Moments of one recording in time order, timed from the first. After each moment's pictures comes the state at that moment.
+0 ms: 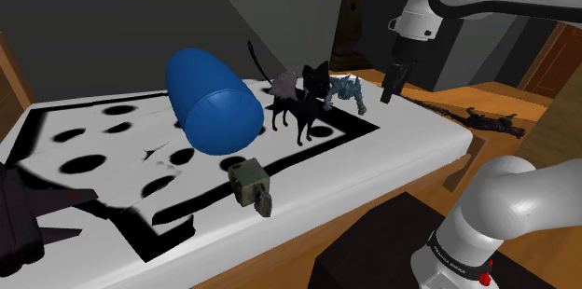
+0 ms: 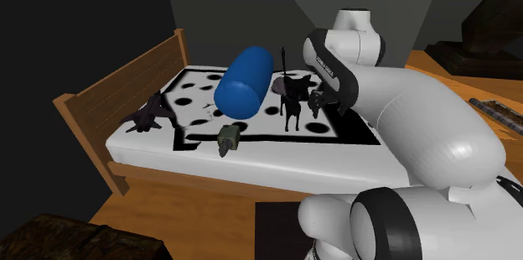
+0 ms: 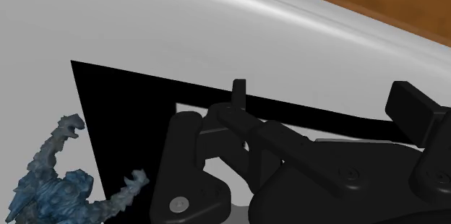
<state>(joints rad) -0.02 -0.81 -0.01 -2.37 0.01 1.58 -0.17</state>
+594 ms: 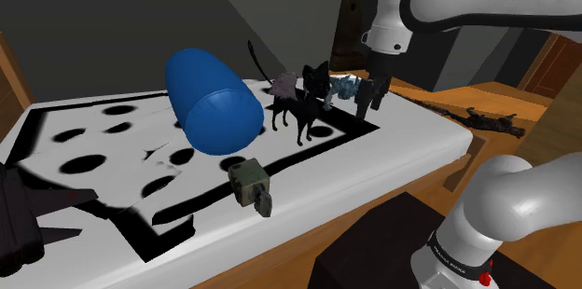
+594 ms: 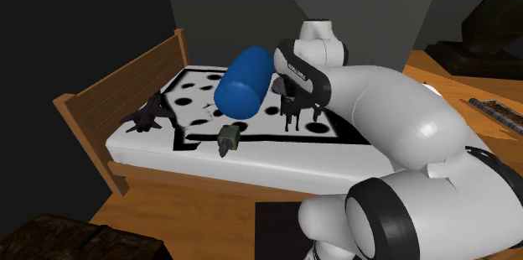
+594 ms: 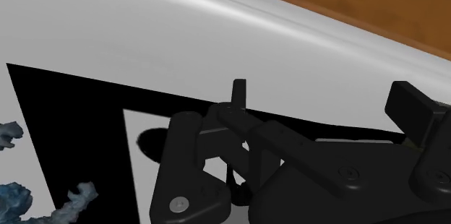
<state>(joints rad) 0.04 -0.74 0.13 -2.39 0.11 1.64 -0.02</state>
